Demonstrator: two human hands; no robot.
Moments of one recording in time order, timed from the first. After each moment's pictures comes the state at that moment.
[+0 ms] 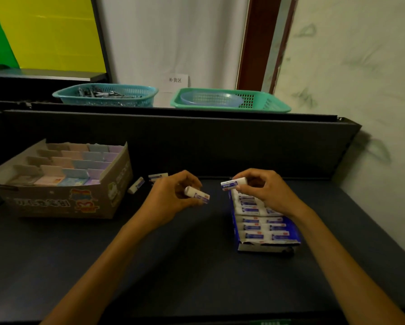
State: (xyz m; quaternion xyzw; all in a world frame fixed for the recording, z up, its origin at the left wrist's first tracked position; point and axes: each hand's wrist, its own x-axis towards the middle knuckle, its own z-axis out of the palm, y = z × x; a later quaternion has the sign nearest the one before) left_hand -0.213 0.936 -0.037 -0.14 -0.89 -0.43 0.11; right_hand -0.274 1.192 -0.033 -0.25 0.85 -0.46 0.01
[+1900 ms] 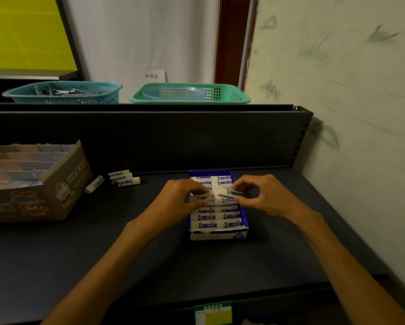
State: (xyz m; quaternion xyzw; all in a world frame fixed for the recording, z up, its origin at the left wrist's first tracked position) left_hand -0.225 1.040 -0.045 -0.21 -0.94 -0.26 0.07; right_hand -0.249 1.285 -0.033 -0.29 0.91 -0.30 0.00
